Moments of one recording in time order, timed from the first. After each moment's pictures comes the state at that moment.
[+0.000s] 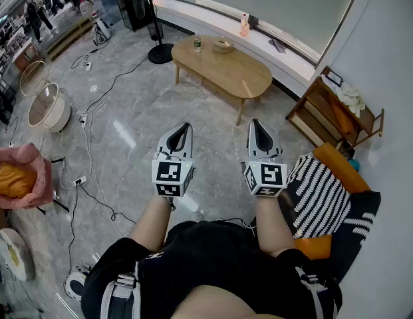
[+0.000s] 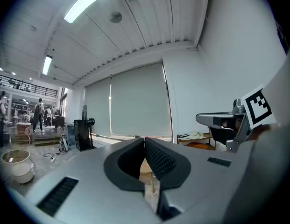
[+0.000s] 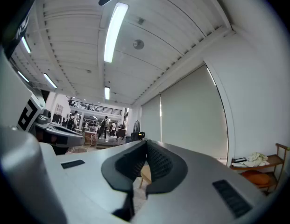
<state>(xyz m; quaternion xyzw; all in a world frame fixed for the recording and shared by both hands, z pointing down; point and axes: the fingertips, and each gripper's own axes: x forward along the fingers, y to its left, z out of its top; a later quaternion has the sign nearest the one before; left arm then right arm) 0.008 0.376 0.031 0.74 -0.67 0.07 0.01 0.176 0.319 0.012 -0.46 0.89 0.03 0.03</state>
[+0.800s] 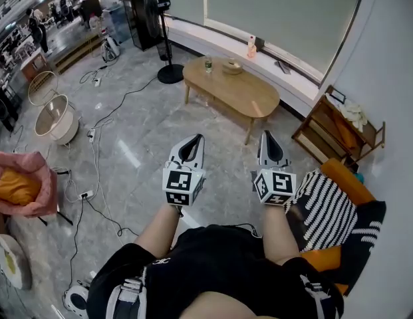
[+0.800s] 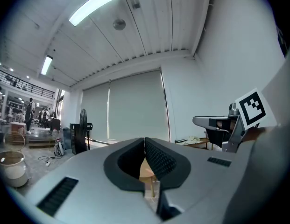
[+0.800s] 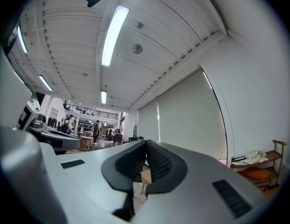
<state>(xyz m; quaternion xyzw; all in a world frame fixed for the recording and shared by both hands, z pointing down) -0.043 0.428 0.017 0.76 -0.65 0.04 -0.02 0.129 0.367 -0.002 -0.48 0.87 0.03 0.06</state>
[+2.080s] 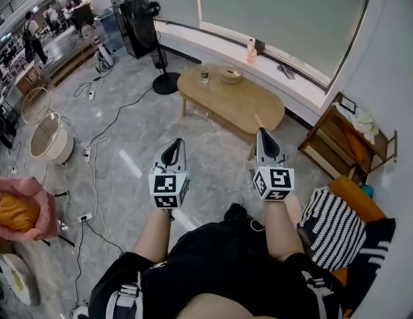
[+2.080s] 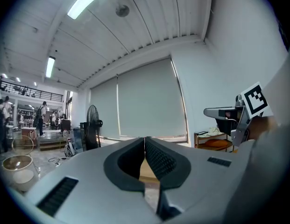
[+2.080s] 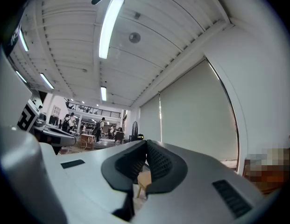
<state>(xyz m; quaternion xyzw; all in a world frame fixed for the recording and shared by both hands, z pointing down) -0.145 0.219 0.073 0.72 -0.69 0.07 -0.01 0.071 0.138 0.047 -0.46 0.89 0.03 0.06</state>
